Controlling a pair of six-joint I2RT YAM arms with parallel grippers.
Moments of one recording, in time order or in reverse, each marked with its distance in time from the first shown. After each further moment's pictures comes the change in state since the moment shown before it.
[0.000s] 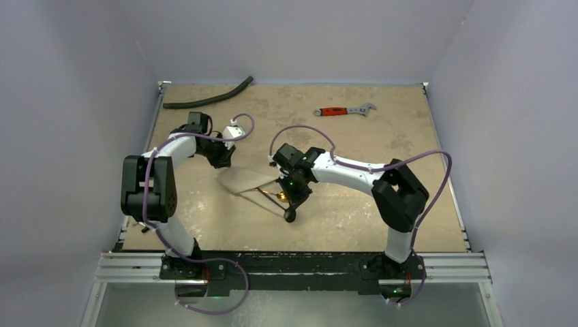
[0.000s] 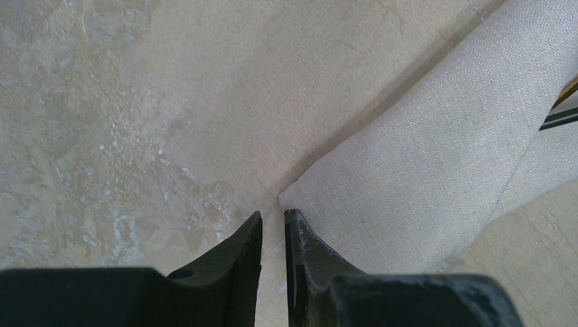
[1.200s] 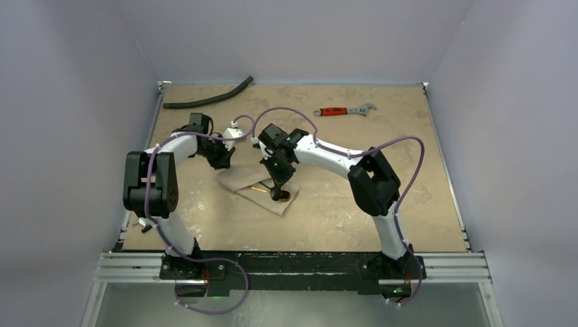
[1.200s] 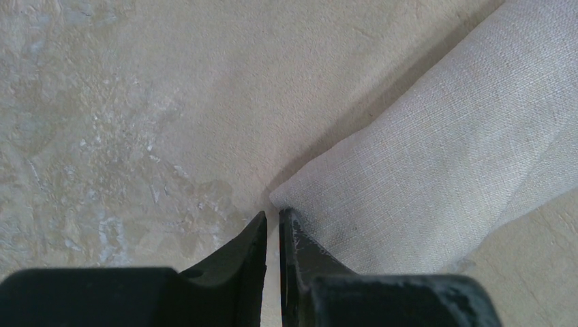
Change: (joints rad) left arm 0.003 0.047 0.007 -0.002 -0.014 0.014; right arm -0.049 0.274 0.381 -0.044 0.012 -0.144
